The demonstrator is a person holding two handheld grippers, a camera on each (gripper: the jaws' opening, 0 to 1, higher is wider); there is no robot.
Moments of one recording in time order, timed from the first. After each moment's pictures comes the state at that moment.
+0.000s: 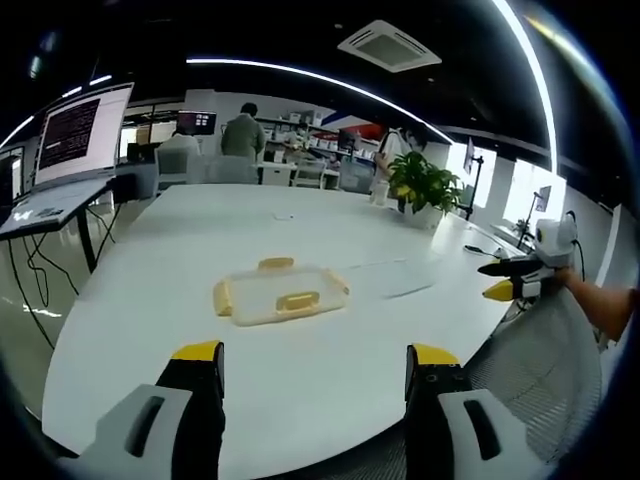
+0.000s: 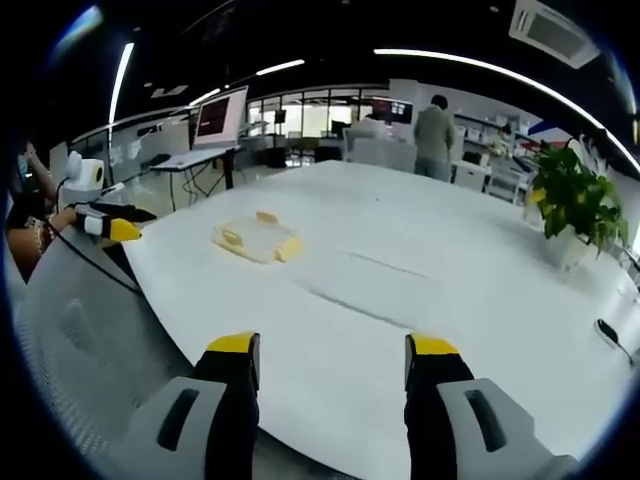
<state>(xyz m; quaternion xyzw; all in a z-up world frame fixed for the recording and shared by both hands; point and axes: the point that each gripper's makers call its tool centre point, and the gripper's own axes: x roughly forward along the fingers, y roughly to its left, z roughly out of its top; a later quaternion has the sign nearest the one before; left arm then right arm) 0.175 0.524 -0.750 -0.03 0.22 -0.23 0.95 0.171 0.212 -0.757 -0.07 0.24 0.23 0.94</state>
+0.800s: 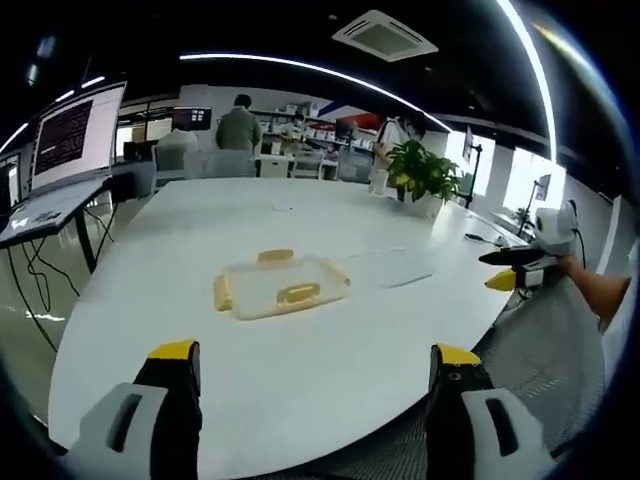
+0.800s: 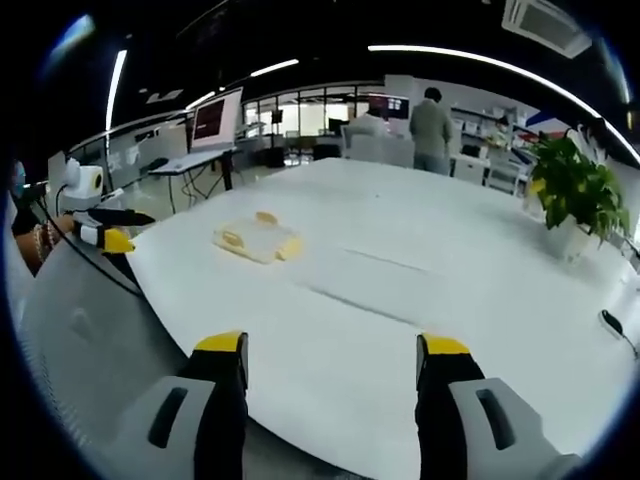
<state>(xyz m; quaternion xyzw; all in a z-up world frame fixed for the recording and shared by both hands) 0.171 0.519 -0.754 -0.02 0.24 -0.24 0.94 0.170 0.213 -0.761 -0.06 0.25 0.23 0.94</state>
